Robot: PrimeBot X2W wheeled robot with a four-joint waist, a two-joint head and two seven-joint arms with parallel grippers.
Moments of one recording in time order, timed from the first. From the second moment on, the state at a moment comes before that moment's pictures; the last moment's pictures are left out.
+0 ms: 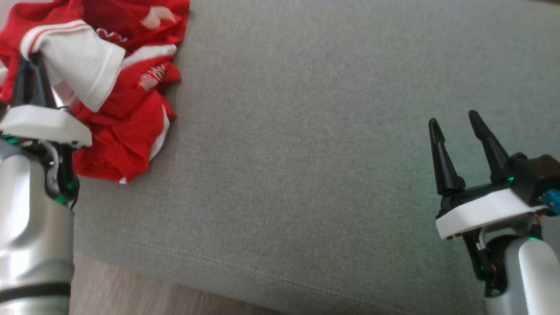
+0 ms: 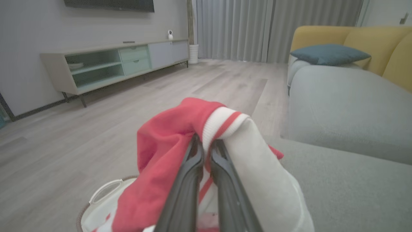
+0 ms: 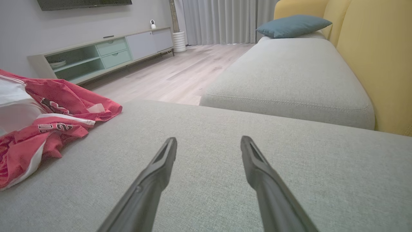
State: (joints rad) left arm -0.62 0.25 0.00 0.61 -0.27 0.02 -0.25; right arm -0.09 -0.09 0.05 -0.15 0.13 0.13 0.13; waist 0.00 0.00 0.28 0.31
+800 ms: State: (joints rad) left arm -0.30 0.18 -0.24 -0.22 -0.21 0.05 -0.05; right arm -0.05 -0.05 0.05 -0.10 0.20 0.13 0.05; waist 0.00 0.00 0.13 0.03
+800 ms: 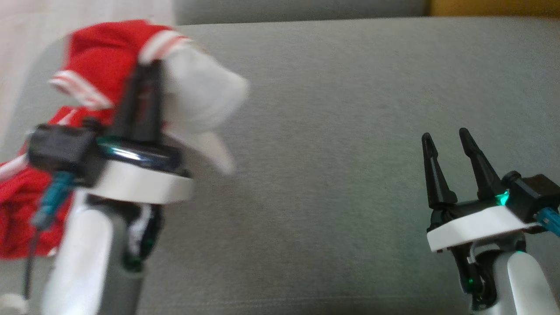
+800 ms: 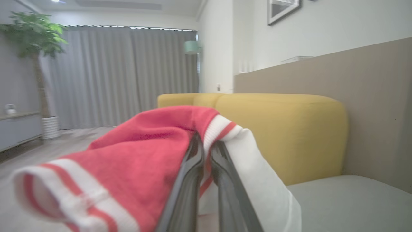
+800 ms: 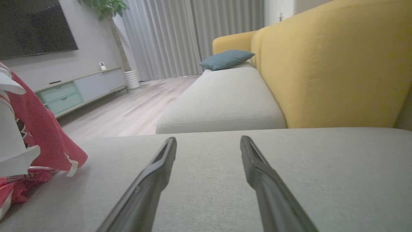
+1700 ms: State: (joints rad) left arm -0.52 0.06 -0.58 0.30 -0.22 -0.06 -0.05; right arm -0.12 -0.05 0.09 0.01 0.28 0.13 -0.06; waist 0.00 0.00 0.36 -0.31
